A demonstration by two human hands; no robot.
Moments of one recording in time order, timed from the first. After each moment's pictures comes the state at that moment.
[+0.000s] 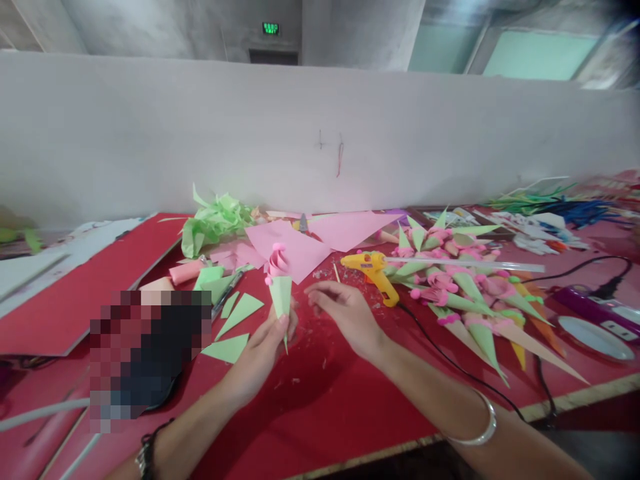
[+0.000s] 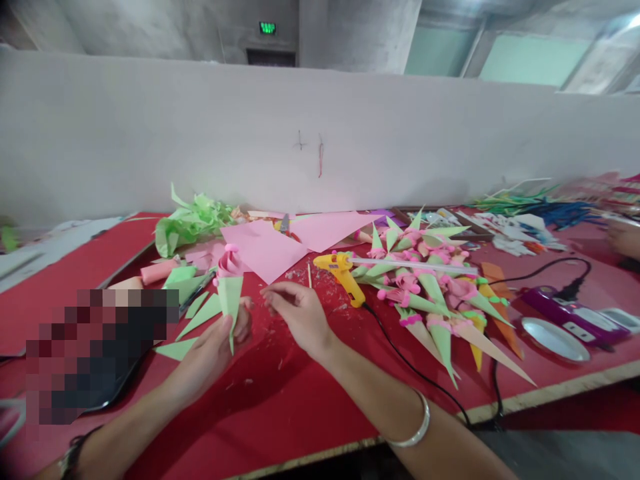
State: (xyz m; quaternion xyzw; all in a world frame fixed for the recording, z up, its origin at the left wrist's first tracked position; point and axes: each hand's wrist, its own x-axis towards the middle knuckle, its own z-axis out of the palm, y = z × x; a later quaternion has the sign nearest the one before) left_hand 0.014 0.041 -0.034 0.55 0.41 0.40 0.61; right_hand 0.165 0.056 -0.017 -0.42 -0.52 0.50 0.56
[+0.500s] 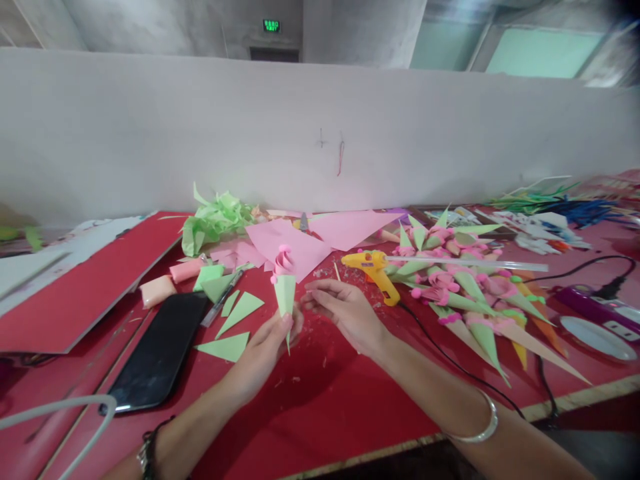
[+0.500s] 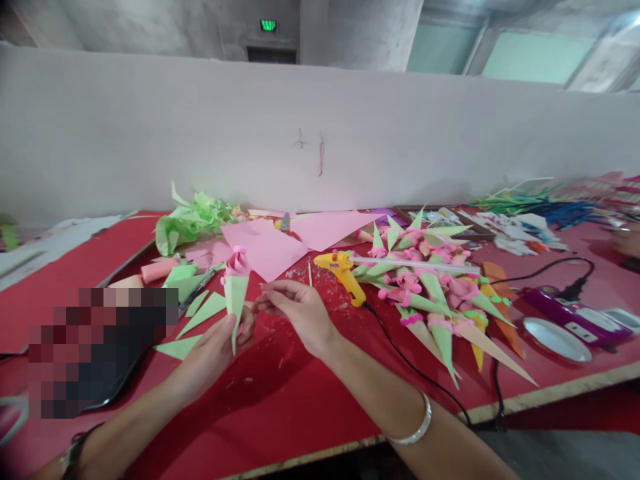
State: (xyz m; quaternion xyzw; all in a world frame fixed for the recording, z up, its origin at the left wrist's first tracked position) left_hand 0.014 0.041 -0.033 0.55 0.36 0.40 0.64; right_hand 0.168 0.057 -0.016 -0.34 -0.42 0.64 0.55
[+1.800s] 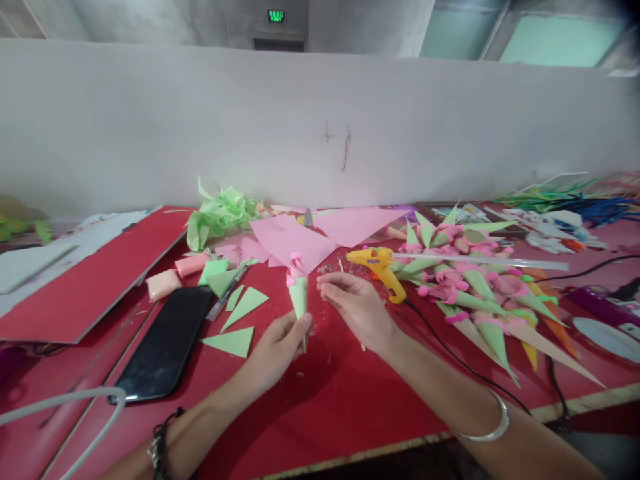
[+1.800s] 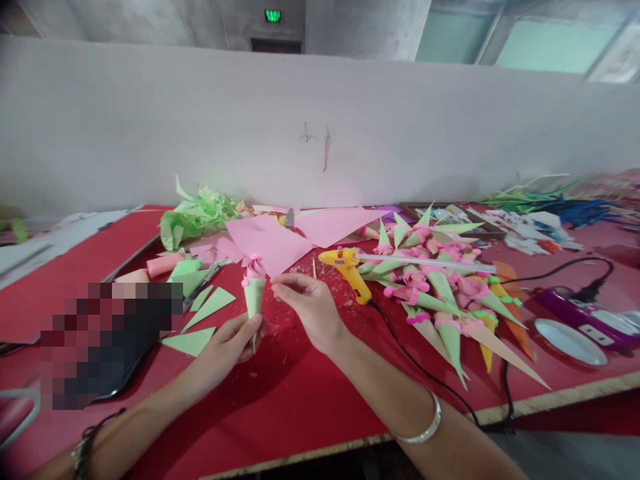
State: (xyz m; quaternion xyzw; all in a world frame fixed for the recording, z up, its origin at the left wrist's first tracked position) left_hand 0.025 0.036 -0.025 0.59 0.47 0.32 0.58; right_hand 0.169 0.059 -0.016 -0.34 -0.42 0.59 0.60
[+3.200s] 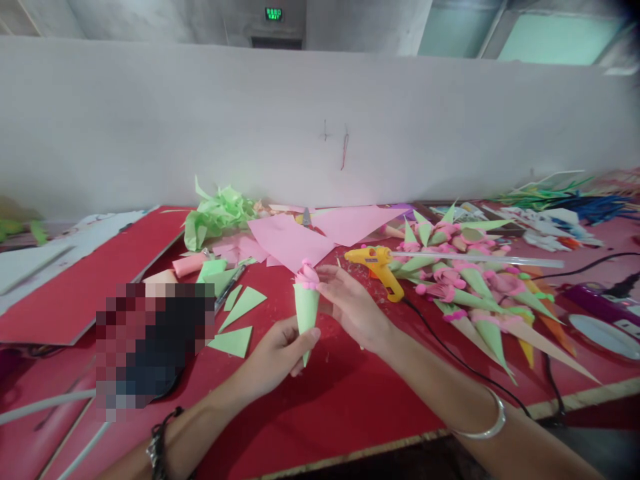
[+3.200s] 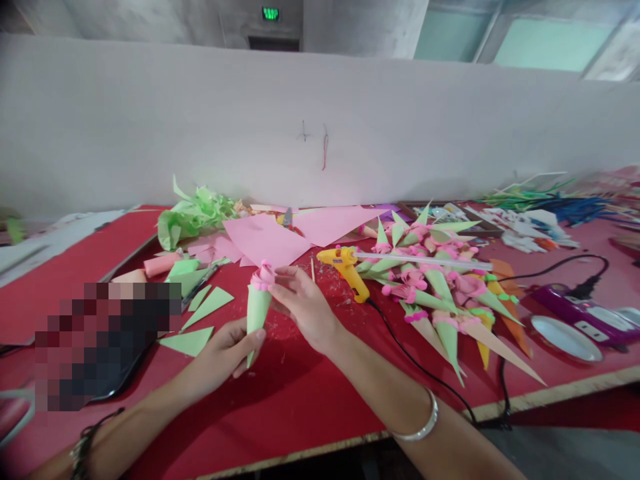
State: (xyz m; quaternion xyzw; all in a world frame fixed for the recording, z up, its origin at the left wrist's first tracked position) left_hand 0.021 0.035 -0.027 0.65 0.38 0.28 0.60; right_hand 0.167 0.057 -0.012 -0.29 -0.41 0.67 0.55
